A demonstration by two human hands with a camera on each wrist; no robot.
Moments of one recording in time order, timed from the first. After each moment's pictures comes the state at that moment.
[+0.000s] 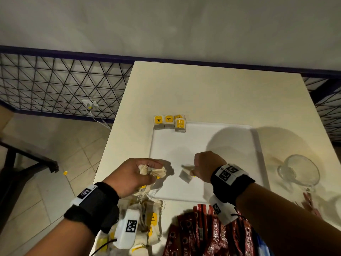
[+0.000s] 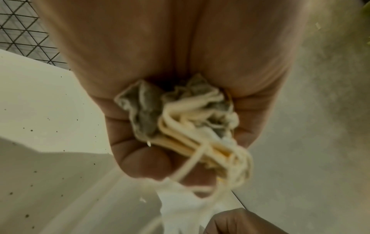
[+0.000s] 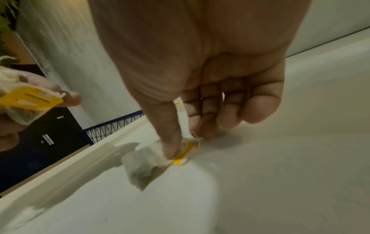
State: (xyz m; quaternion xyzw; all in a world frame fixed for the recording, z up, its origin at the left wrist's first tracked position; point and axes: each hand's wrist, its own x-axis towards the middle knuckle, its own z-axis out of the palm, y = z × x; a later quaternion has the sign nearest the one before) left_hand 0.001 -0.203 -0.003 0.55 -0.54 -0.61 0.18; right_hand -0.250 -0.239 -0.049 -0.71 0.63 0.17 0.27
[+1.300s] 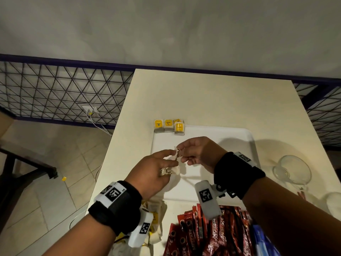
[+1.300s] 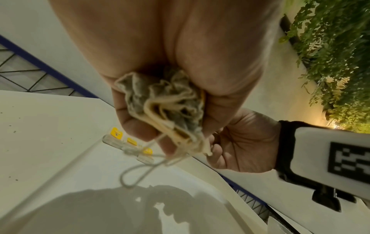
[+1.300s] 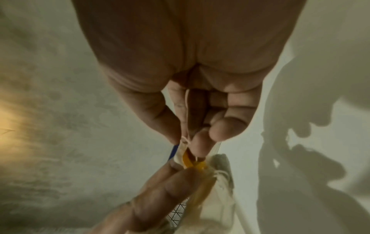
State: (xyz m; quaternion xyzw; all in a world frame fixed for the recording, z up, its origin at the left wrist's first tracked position) left_hand -0.040 -0.197 0.015 0.51 -0.75 -0.39 0.16; right_hand -0.231 -0.242 0.018 -0.42 0.57 -0.24 0.67
